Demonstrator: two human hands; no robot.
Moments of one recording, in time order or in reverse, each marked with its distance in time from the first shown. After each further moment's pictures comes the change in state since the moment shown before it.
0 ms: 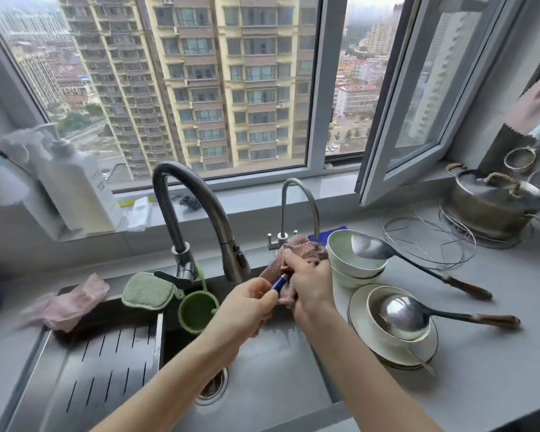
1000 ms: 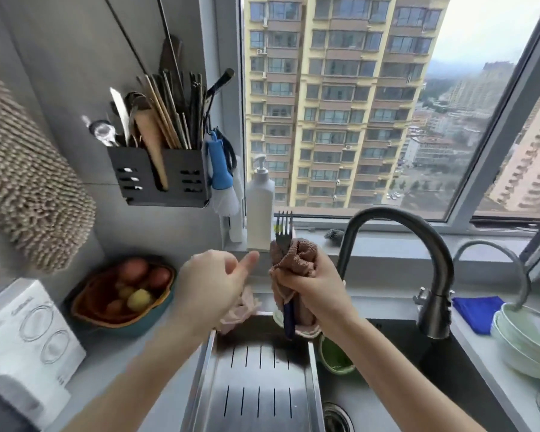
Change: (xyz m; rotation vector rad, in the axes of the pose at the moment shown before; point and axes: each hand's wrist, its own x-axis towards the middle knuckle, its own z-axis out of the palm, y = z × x) left_hand -0.107 -0.018 -0.346 0.750 0.797 0.236; right_hand -0.134 0.131 0.253 -0.527 -0.753 -0.200
